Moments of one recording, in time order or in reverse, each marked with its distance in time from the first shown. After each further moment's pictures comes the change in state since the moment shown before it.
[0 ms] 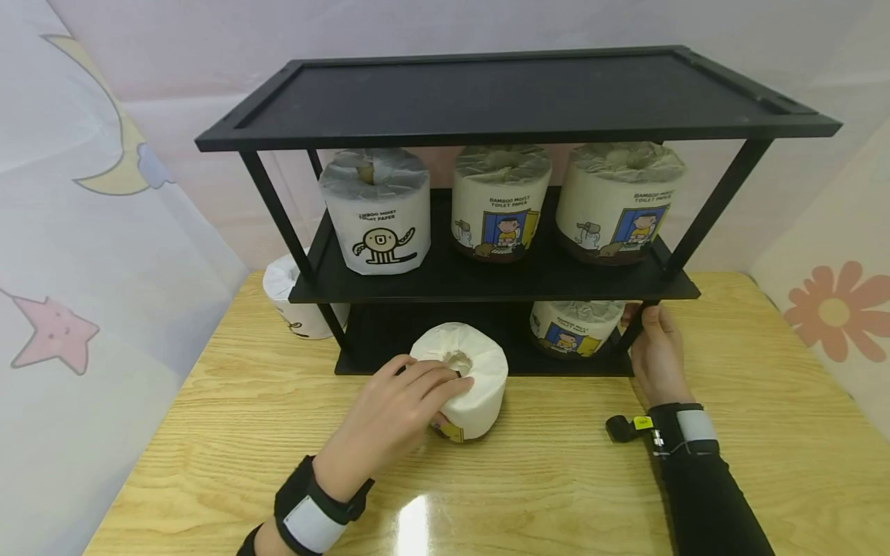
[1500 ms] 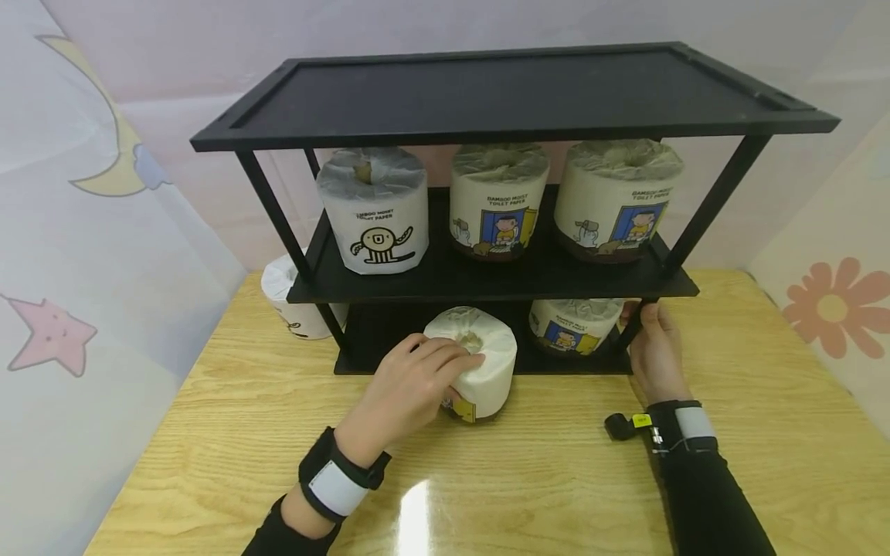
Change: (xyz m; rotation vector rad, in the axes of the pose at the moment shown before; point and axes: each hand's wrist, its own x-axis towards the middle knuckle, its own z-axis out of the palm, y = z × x) left_hand 0.026 -0.011 0.016 -0.026 -0.019 -0.028; right_hand -0.001 0.000 0.003 -0.055 0.029 0.019
